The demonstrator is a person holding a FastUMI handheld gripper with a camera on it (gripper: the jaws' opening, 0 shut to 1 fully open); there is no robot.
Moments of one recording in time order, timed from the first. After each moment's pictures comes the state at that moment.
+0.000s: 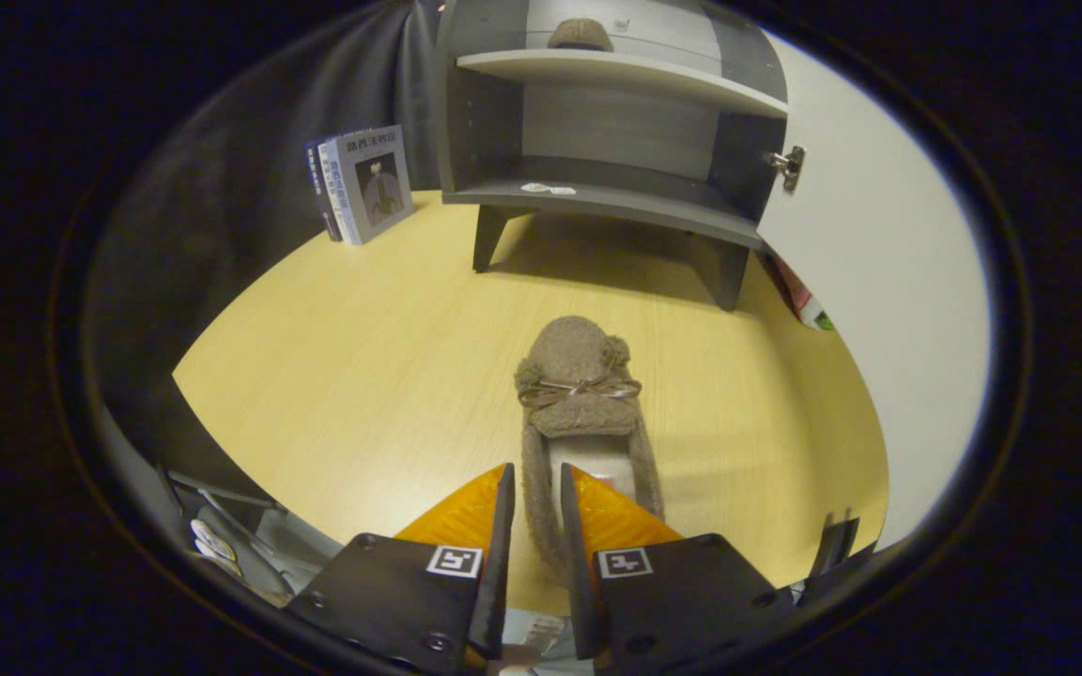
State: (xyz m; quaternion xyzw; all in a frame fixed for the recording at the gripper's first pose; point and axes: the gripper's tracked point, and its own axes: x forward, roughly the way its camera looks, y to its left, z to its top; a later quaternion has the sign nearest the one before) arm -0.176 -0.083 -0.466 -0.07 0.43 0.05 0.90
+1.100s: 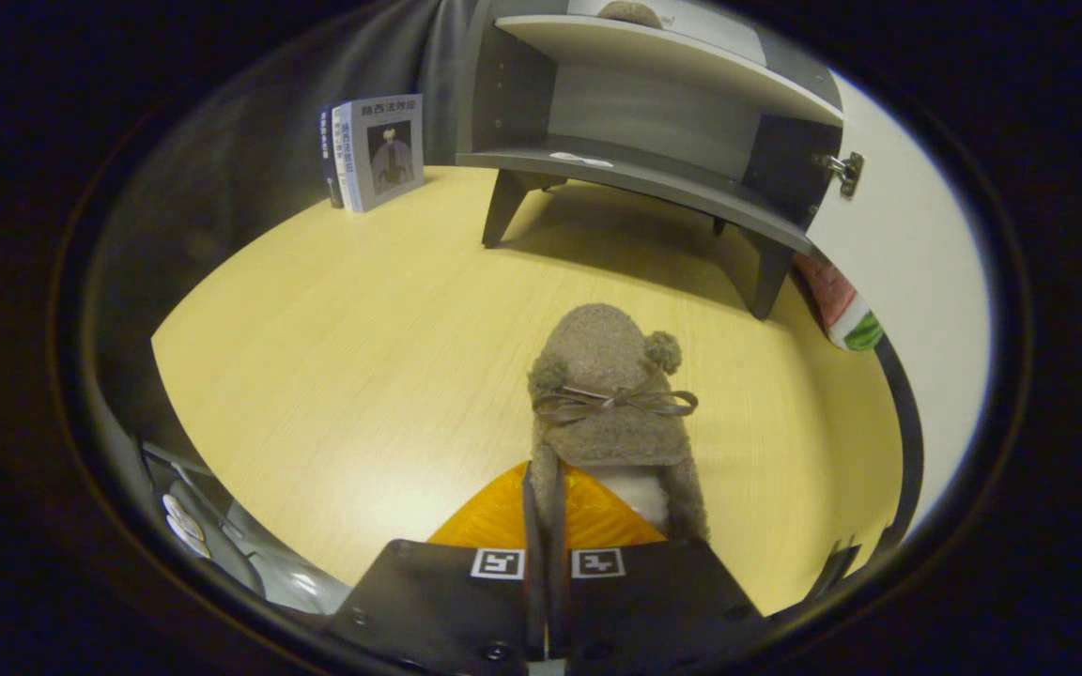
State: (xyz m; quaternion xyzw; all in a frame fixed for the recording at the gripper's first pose) arm -0.152 -0.078 -0.498 -0.11 0.43 0.06 0.89
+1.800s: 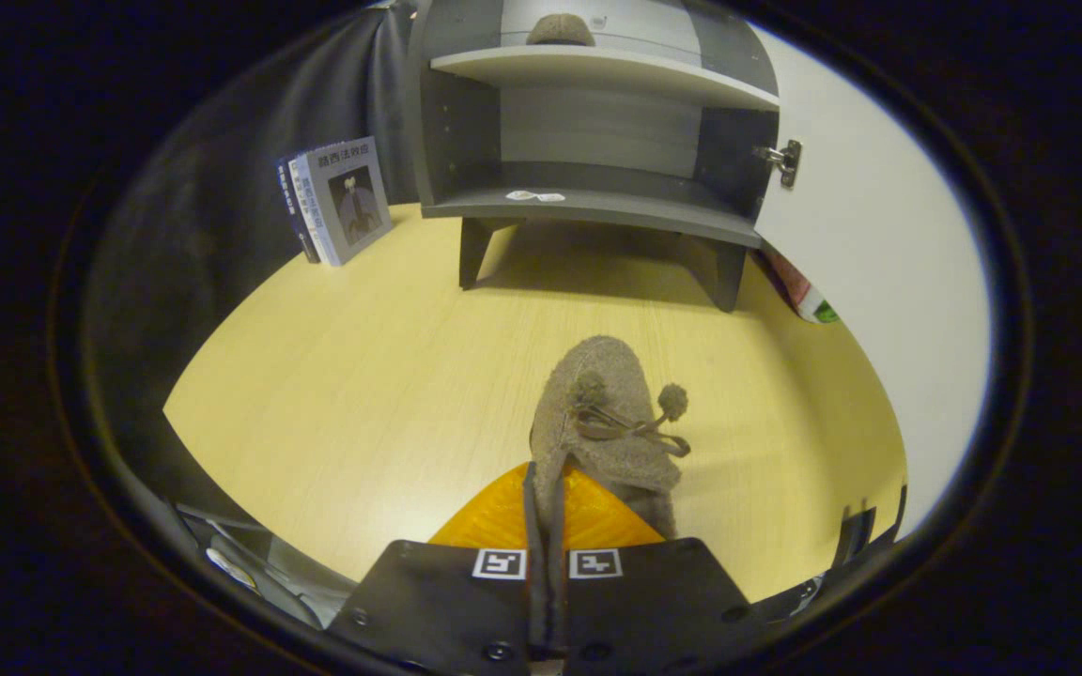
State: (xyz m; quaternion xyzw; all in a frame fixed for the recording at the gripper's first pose) arm -0.154 -0.067 -0.453 -0.03 0.41 0.01 0.91
